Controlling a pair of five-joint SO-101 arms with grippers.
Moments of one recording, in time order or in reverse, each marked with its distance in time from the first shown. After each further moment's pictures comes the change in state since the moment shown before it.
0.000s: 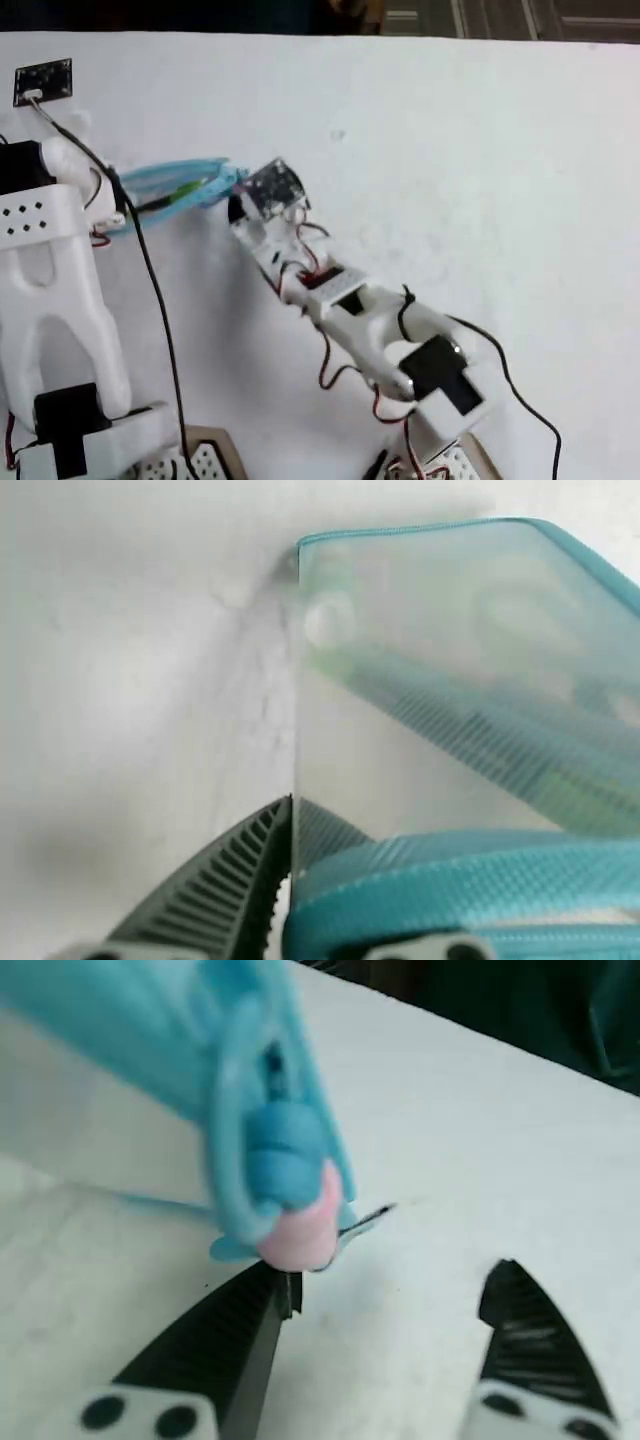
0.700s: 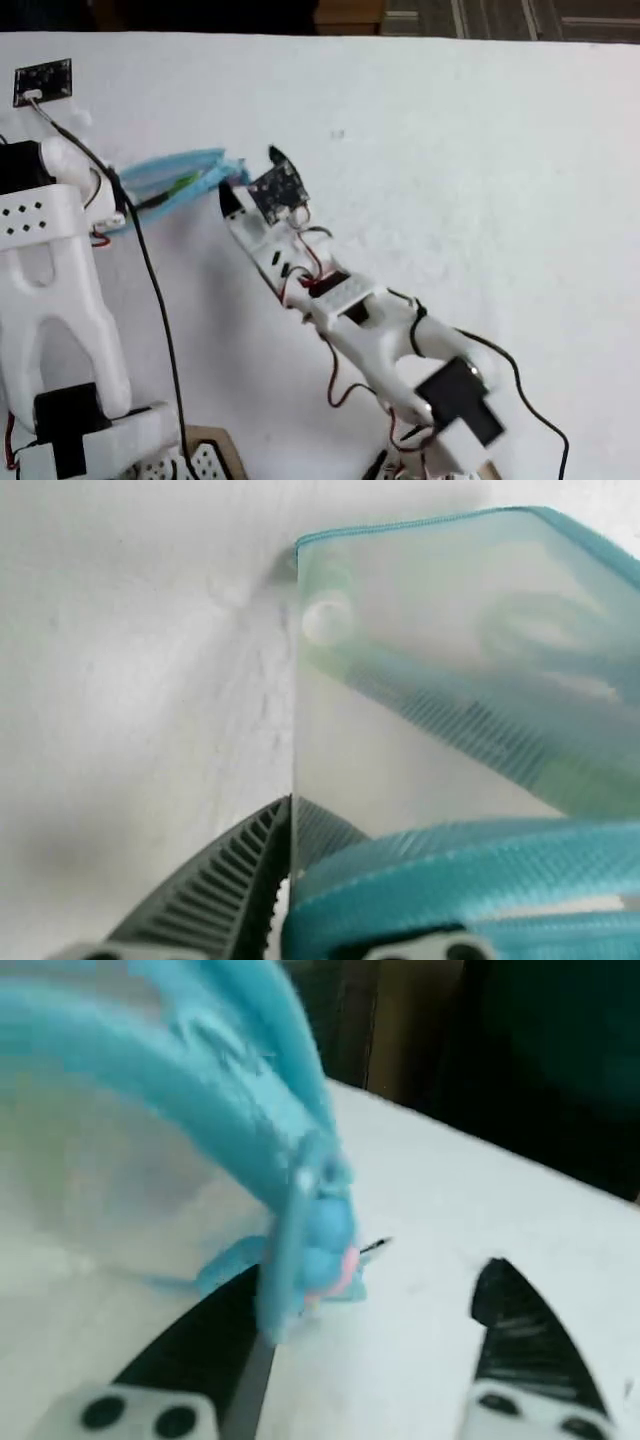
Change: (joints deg) left arm 0.0 0.0 0.0 0.0 0.0; right arm -1.4 -10.0 4.3 -4.7 0.0
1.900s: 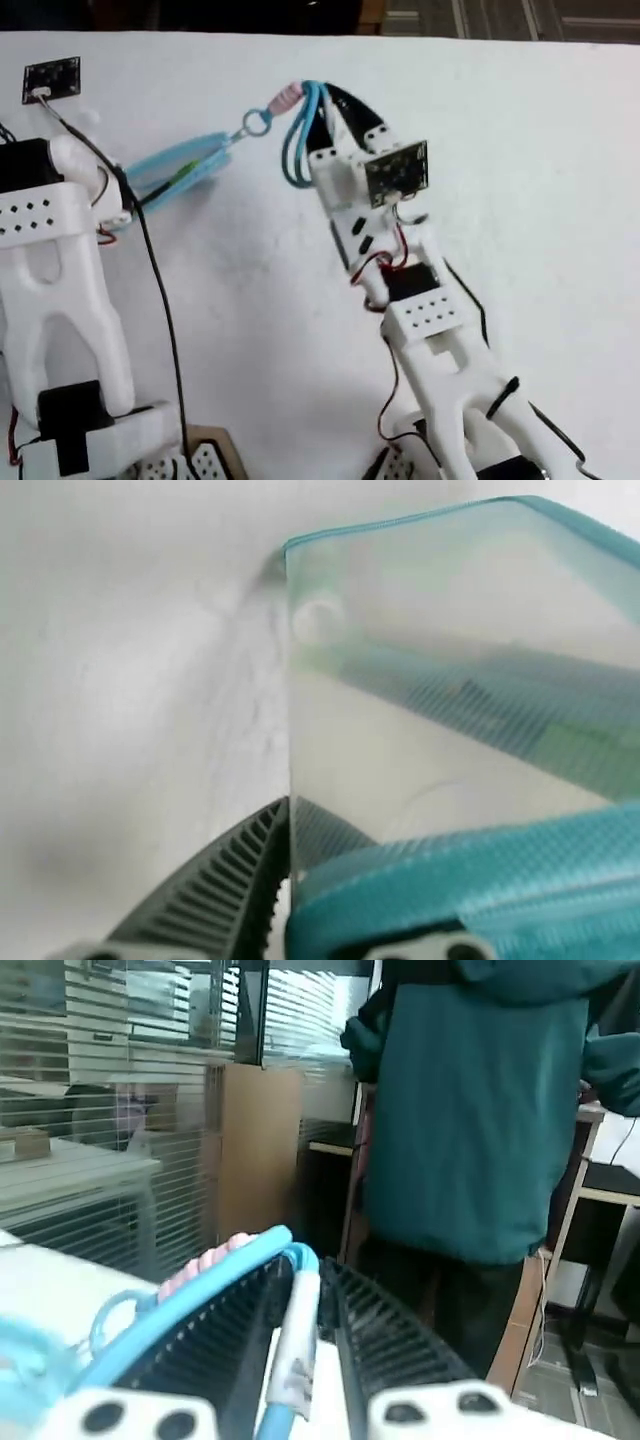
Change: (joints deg) left arm 0.5 0.3 -0.8 -0.1 -0.6; right arm 19.8 -30.9 1.8 7.6 0.4
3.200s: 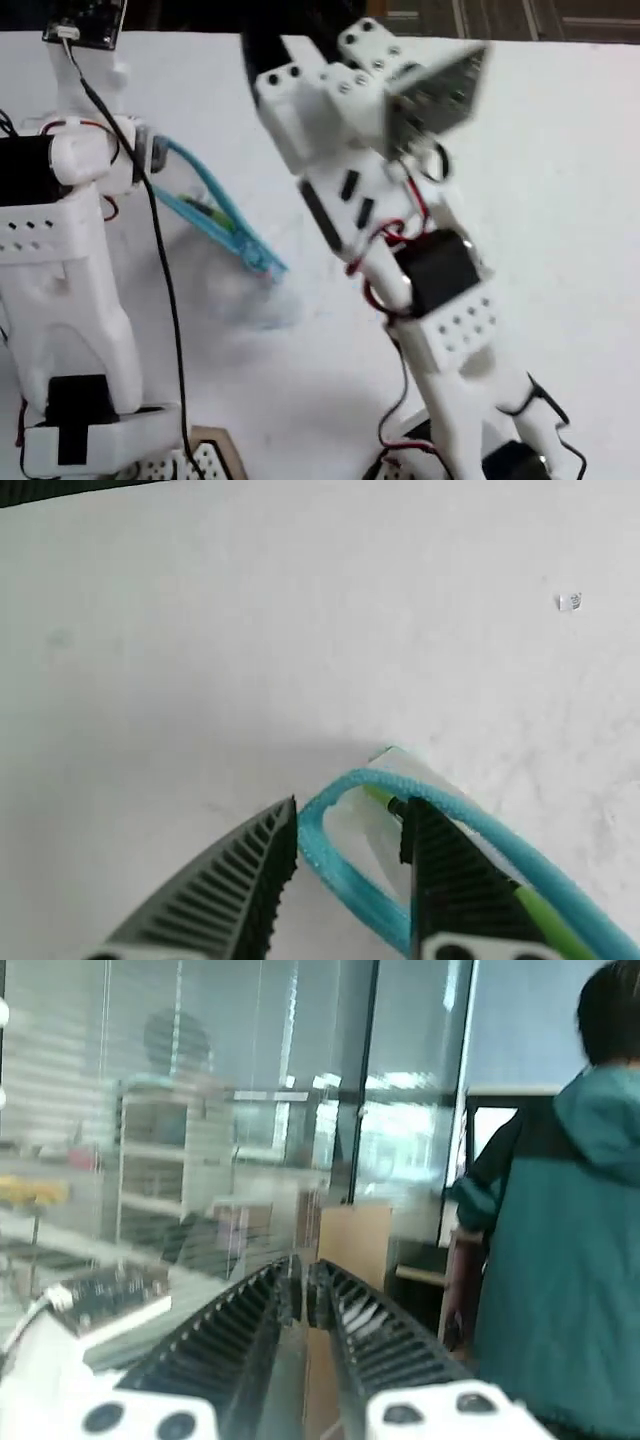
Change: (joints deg) left arm 9.3 0.9 -23.7 0.3 -10.4; right arm -14.1 6.5 -53.1 40.1 -0.2
